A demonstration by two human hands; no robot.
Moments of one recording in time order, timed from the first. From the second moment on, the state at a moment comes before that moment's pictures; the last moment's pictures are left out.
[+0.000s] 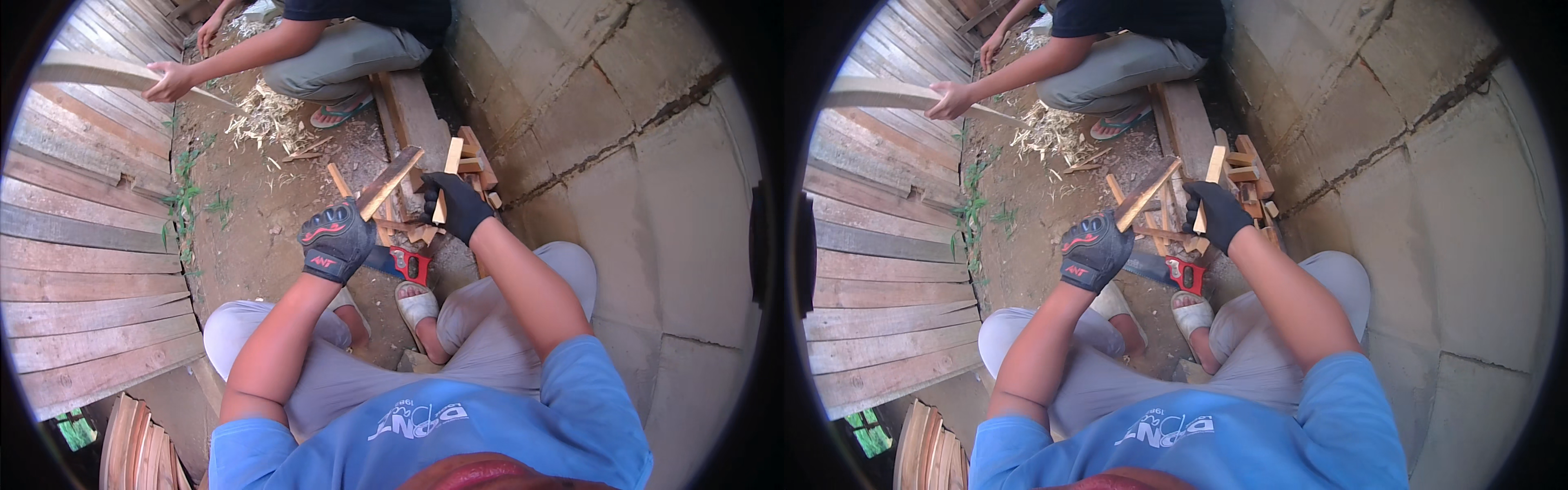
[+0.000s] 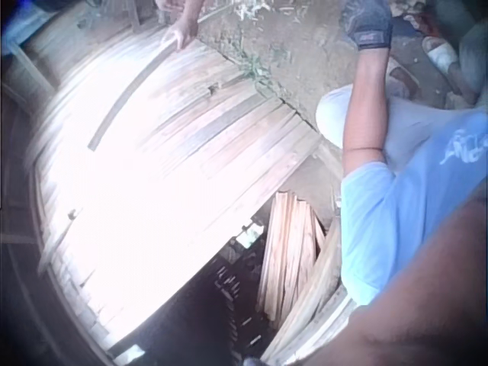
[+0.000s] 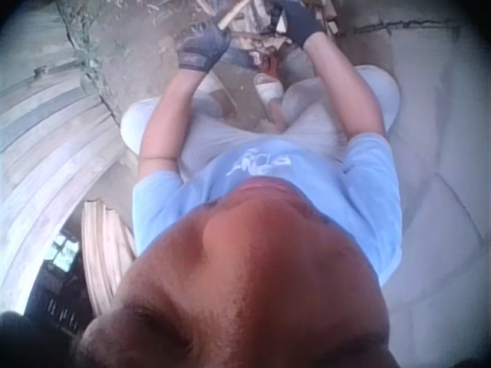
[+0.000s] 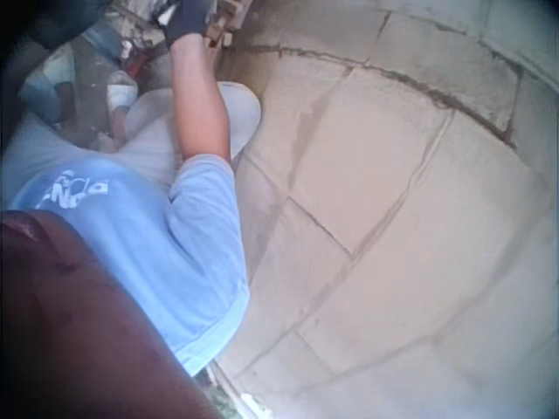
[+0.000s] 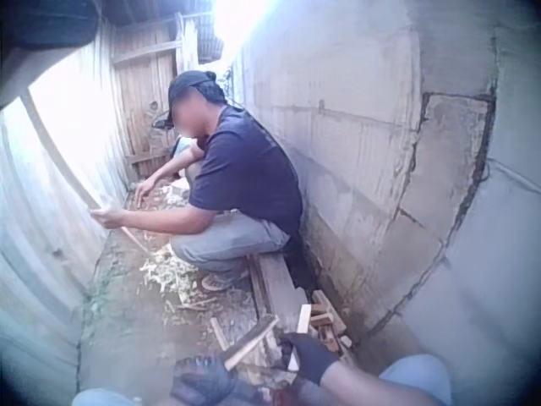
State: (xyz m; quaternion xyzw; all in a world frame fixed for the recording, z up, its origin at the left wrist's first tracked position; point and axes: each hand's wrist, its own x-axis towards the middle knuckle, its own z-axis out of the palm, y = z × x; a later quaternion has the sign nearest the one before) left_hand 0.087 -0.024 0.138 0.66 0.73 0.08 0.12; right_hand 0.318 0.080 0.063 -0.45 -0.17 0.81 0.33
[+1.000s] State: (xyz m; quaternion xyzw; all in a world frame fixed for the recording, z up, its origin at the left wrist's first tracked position) left_hand 0.058 -0.008 0.129 0.59 0.66 0.17 0.43; right_hand 0.327 0.111 0.112 -0.61 -0.75 0.06 0.24
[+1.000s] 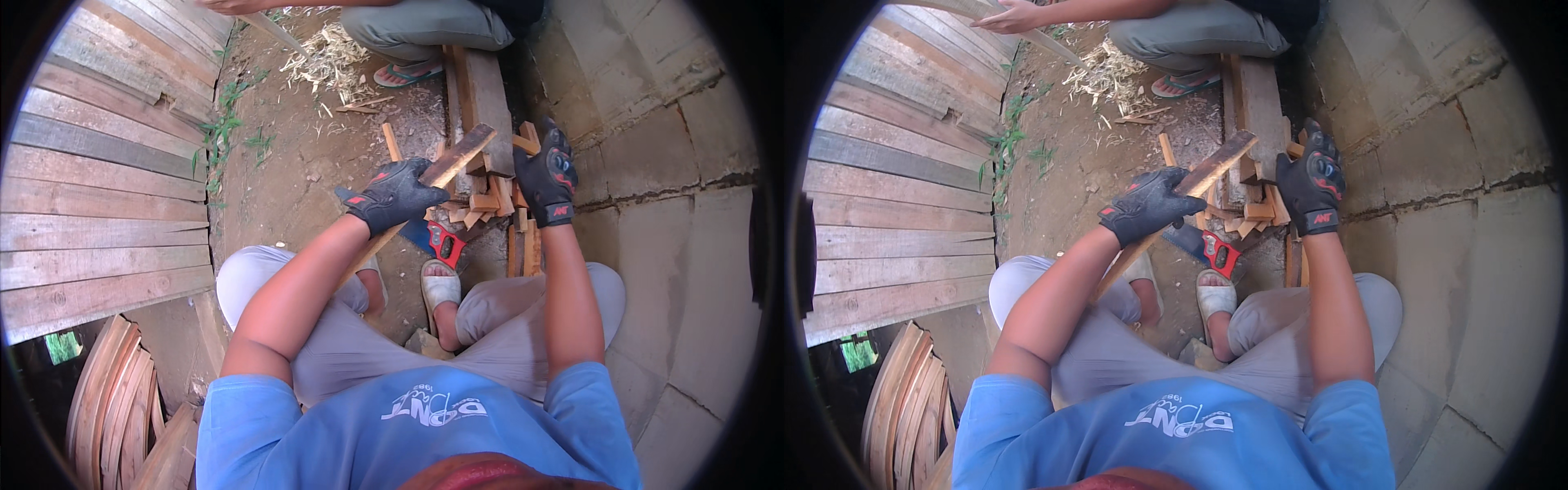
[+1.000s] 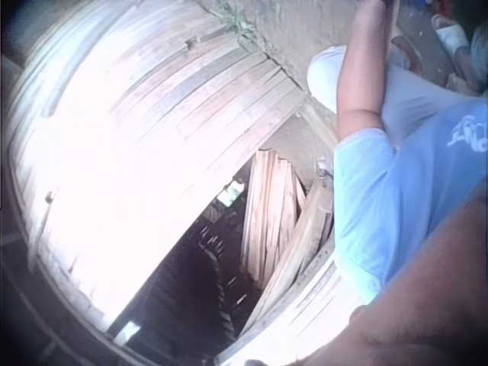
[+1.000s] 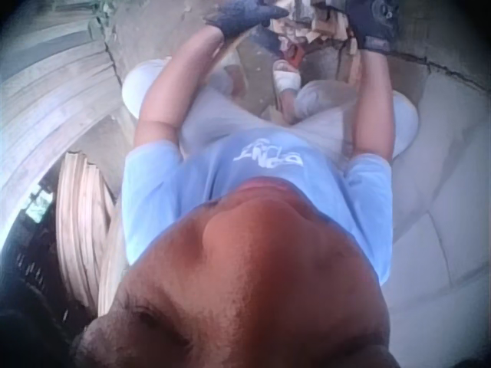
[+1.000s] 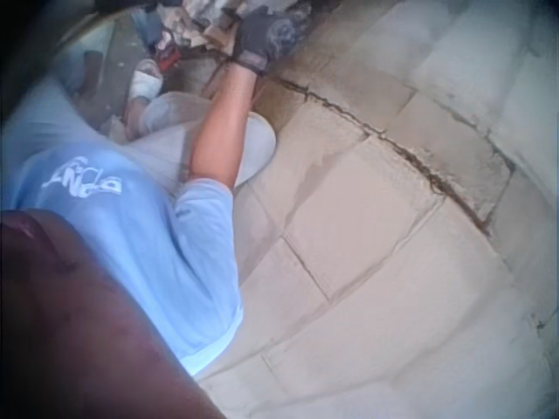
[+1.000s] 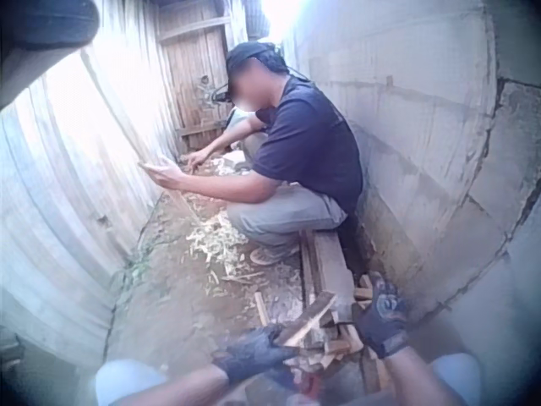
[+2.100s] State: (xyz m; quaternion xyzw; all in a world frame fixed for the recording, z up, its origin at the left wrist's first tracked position) left_hand 0.034 -0.017 0.070 0.72 0.67 -0.10 0.14; right_hand 0.287 0.022 0.017 -0.39 -0.80 0.27 -0.38
